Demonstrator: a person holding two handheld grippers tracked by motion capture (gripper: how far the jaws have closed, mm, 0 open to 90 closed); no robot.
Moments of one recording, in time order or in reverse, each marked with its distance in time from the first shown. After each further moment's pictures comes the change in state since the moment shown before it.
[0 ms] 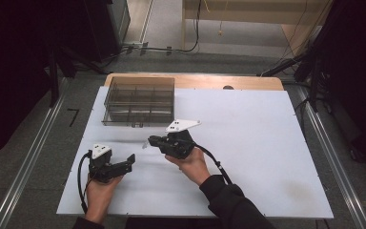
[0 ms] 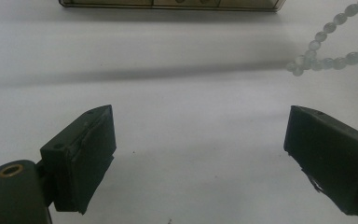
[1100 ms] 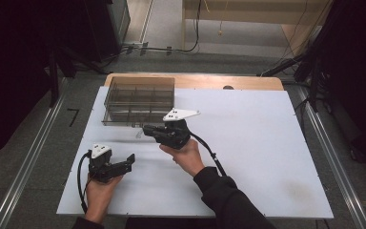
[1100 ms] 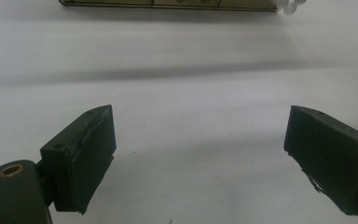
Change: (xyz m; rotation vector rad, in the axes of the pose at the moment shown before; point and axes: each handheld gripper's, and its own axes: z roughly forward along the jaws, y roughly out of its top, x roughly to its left) left arm 0.001 0.000 0.001 0.000 -0.007 -0.011; right arm -0.009 0.025 0.007 -0.089 0.053 0.038
